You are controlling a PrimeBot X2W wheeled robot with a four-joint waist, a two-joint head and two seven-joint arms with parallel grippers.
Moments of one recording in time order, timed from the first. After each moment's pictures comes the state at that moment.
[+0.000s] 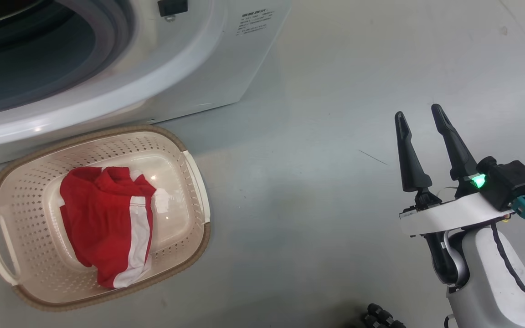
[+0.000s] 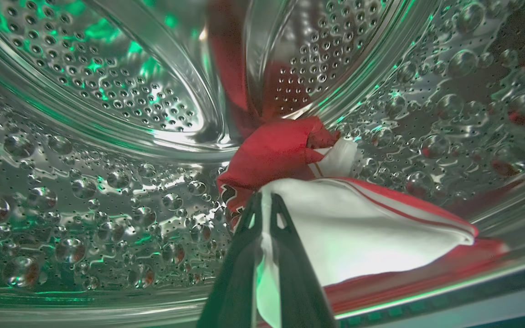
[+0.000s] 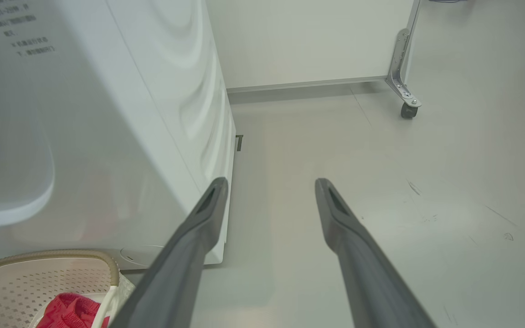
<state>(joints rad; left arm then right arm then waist) -0.99 0.30 -0.03 0.38 -0.38 -0.07 0.41 -0.24 -0.09 0.18 0.09 0.36 0.09 -0.25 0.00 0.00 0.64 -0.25</state>
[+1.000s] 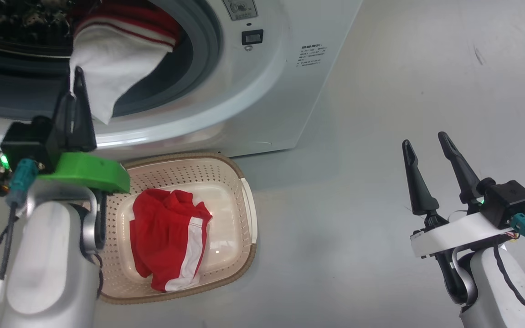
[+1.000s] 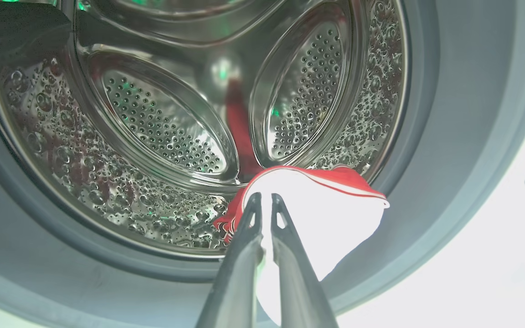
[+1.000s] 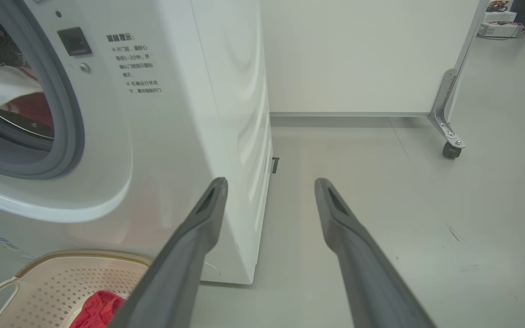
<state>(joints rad) -0.48 0.08 -0.11 0.22 -0.24 0.07 -0.15 -0.18 -0.14 0.17 0.13 0.31 0.09 -0.25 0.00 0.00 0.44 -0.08</state>
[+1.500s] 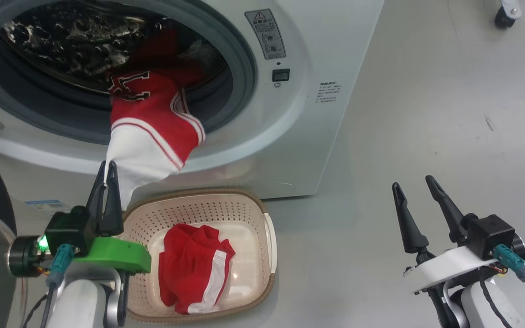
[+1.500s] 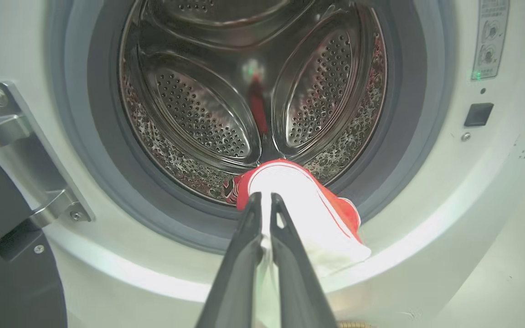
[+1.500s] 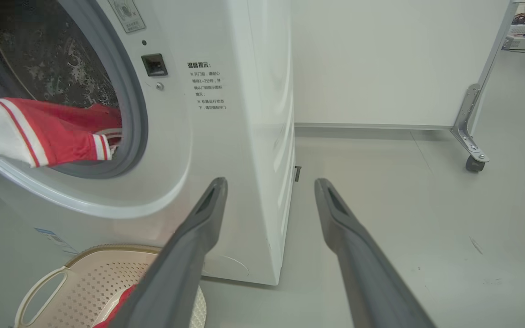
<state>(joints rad) -0.22 0.06 -0.14 0.19 -0.24 0.09 -0.22 -0.08 -0.13 0.20 0.17 0.31 0.09 -0.25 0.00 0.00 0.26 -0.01</state>
